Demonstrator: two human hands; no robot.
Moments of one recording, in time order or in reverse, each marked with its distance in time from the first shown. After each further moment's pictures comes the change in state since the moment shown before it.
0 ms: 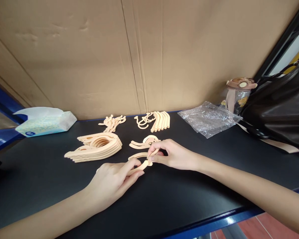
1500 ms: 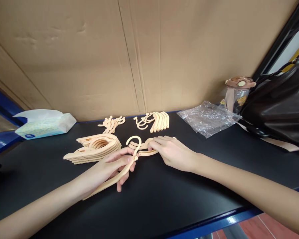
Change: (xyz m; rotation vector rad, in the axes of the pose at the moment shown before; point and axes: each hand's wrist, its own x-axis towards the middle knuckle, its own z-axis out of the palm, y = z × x) left_hand 0.016 -0.019 -0.013 -1.527 -0.322 -0.529; right_hand 0.000 0.011 0.000 -0.782 0.140 -0.250
